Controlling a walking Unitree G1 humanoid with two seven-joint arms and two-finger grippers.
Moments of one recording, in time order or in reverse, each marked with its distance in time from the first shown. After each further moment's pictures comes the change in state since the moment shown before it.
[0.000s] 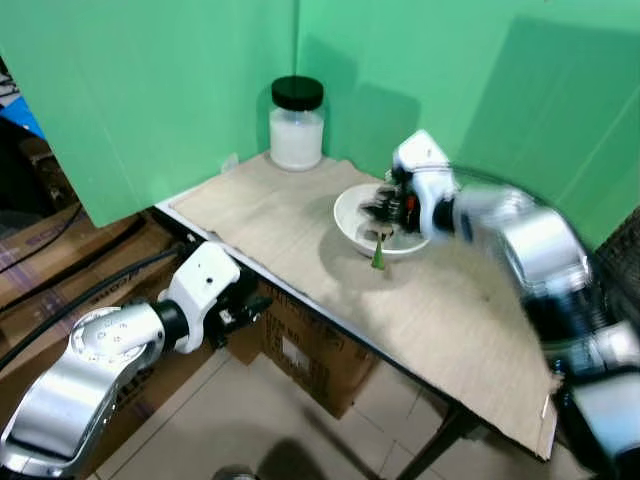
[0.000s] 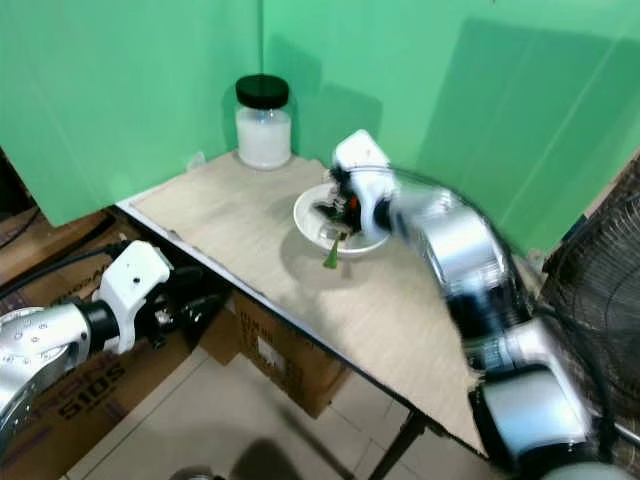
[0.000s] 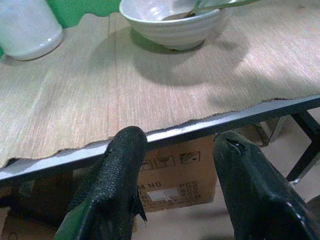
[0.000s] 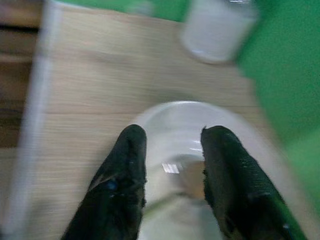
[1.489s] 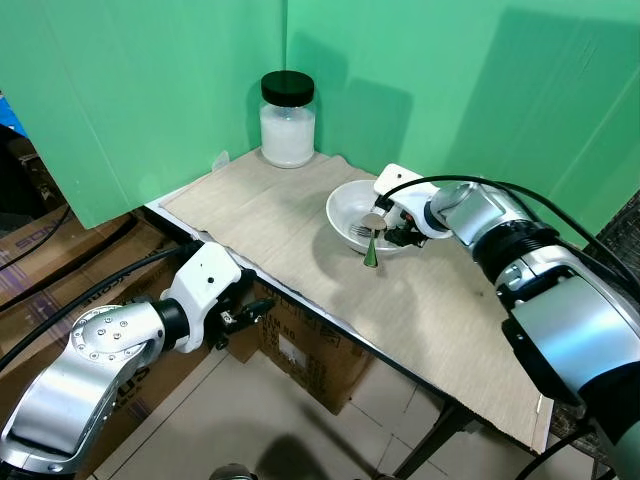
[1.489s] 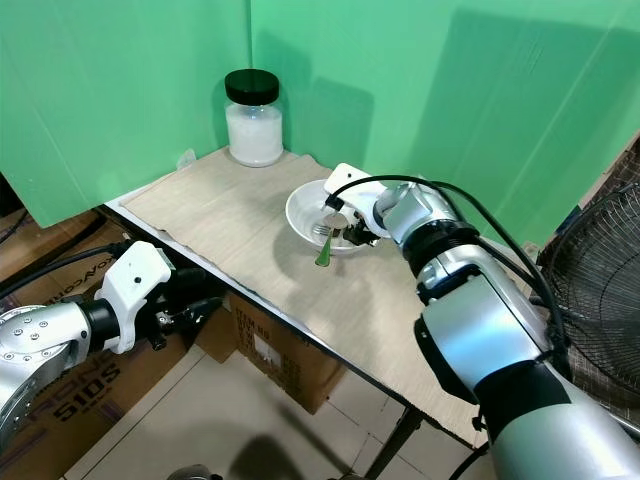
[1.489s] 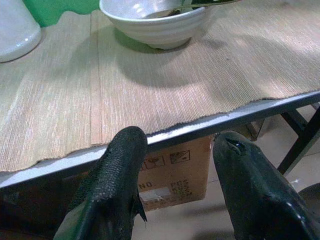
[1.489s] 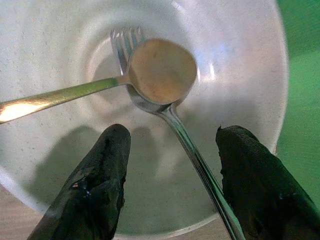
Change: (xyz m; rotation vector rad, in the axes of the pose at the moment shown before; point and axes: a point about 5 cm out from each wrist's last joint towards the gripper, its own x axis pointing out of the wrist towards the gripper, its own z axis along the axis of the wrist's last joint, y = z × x) left arm 0.000 -0.001 0.000 -0.002 0.005 -0.039; right arm 0.044 -0.014 -0.034 -0.293 0.463 0.001
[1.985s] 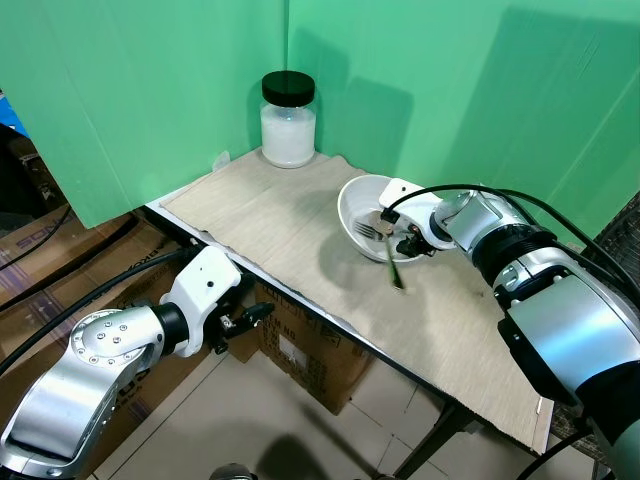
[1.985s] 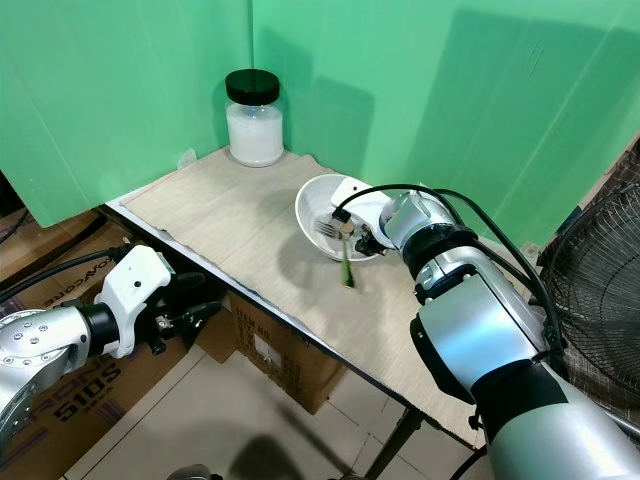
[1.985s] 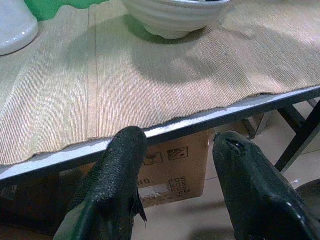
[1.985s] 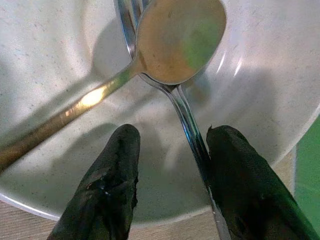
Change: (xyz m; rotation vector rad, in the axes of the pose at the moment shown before) left arm 0.000 -0.001 -0.003 -0.009 0.009 -0.003; right arm 0.003 0.004 -0.016 0.028 0.100 0.030
